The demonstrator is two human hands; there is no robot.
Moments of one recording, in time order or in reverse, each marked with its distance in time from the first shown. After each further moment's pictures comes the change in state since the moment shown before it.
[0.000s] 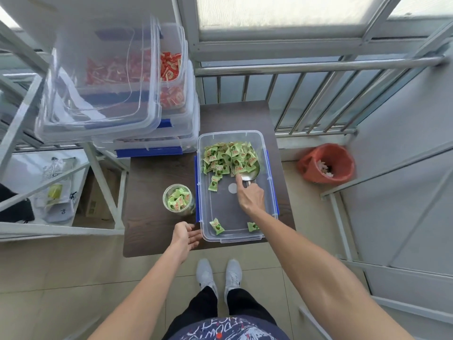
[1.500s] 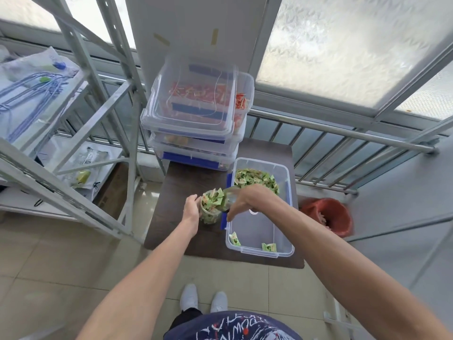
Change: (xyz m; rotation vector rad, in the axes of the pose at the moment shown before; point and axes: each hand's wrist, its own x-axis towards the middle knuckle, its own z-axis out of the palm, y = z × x) left_hand -0.018 0.067 -0.052 -0.383 -0.161 0.371; right_hand -0.186 -0.174 -0.042 -1.268 -0.482 -0.441
